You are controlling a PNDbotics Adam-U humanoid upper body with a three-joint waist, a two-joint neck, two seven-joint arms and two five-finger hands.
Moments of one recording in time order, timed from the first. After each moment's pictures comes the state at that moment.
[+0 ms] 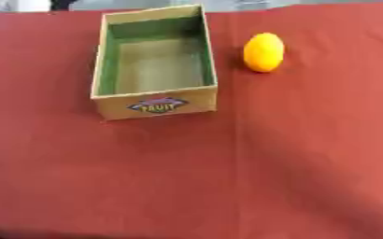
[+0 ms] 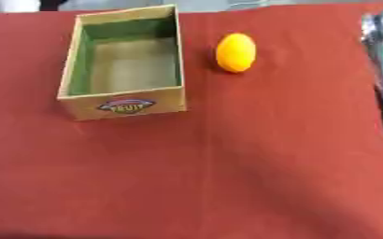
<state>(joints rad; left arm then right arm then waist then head) -0.48 0.26 0.12 -1.98 -0.14 -0.16 0.64 -0.82 -0.62 0.14 -1.94 0.36 0.20 -0.17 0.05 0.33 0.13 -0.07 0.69</state>
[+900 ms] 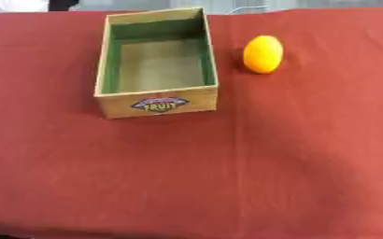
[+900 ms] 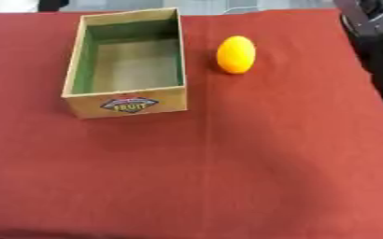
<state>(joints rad) -0.47 0.27 0.11 -1.98 -0.14 -0.16 0.63 -1.13 -0.67 0.33 -1.47 0.74 0.14 0.54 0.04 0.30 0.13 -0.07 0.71</state>
